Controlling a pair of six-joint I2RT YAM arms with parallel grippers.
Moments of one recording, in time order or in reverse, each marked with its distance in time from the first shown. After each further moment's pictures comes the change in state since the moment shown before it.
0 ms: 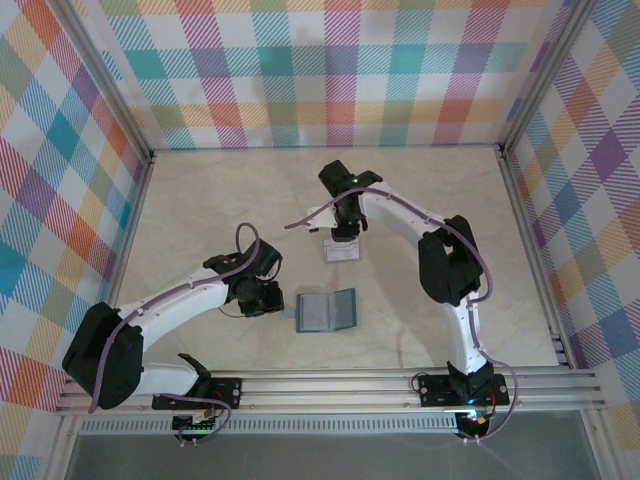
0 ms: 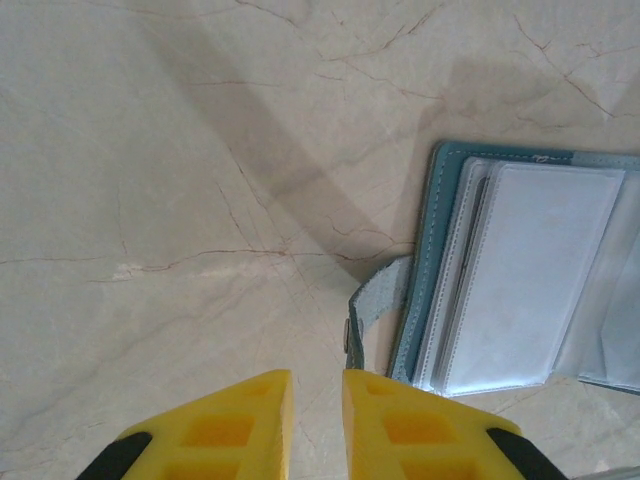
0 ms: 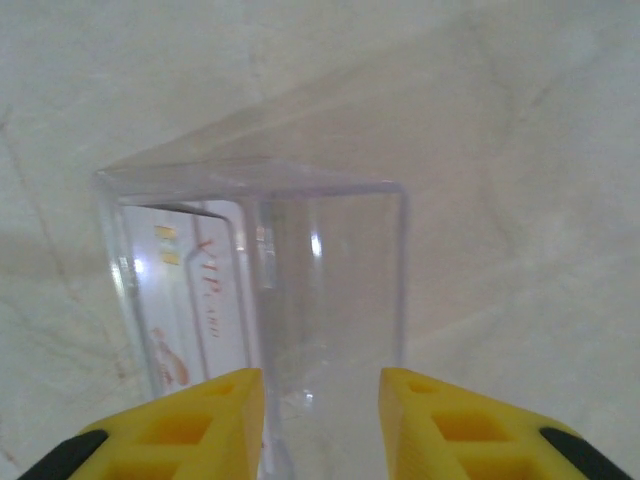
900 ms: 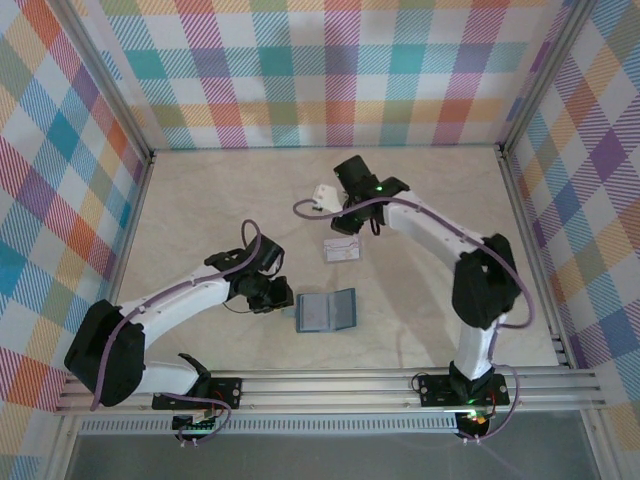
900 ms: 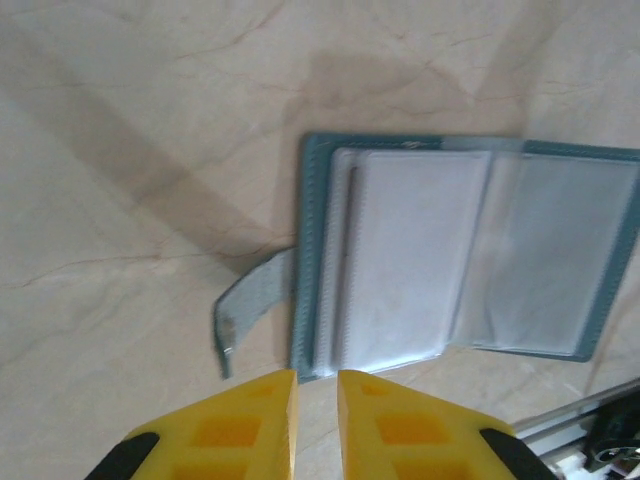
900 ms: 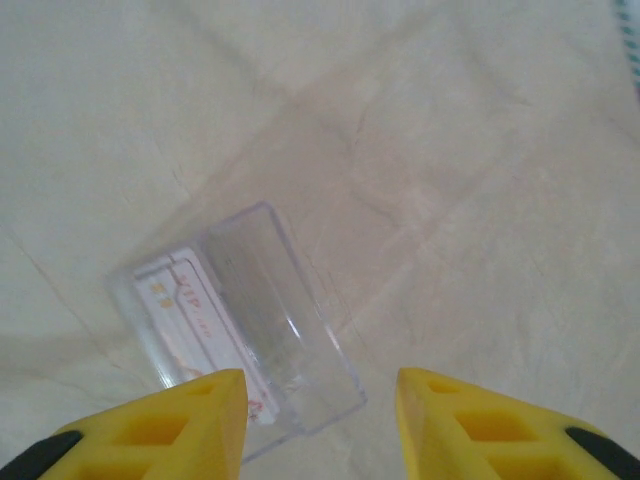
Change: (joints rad) left arm -0.005 0.024 0.033 0.080 0.138 0.000; right arm 0.000 -0.301 -0.231 0.217 -0.040 0.439
